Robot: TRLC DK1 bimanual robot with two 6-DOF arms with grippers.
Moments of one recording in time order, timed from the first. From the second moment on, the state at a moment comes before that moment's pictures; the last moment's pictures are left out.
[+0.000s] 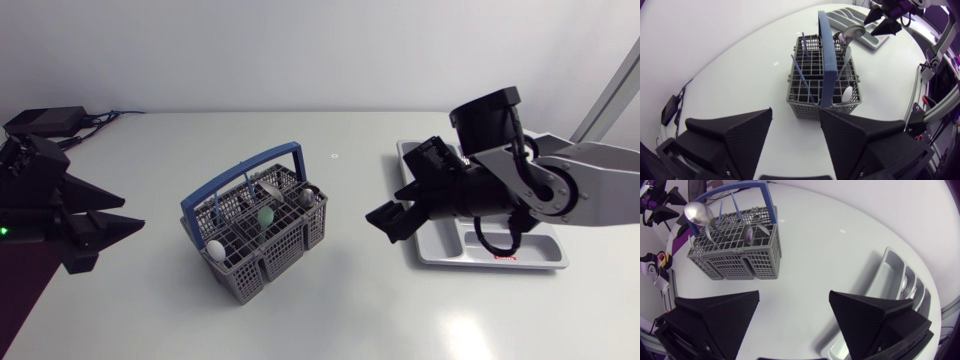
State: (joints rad) left arm 0.14 0.94 0.83 -0.81 0.46 0.74; right arm 0.40 1.39 0.82 -0.26 -0.24 -0.21
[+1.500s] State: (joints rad) left arm -0.18 1.76 1.02 -0.28 0.37 0.55; right arm 0.41 1.68 1.00 -0.23 -0.29 -0.10
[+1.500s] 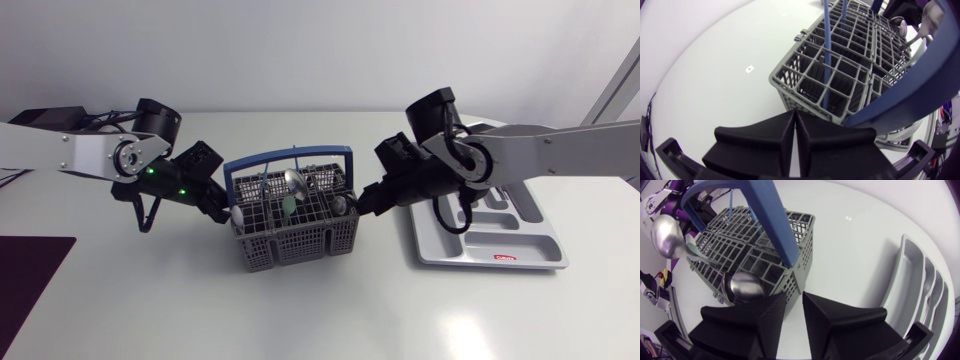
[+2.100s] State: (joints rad) left arm -0.07 1.67 1.05 -0.35 0.40 0.59; right arm 0.40 1.50 0.92 -0.24 -0.23 -0.10
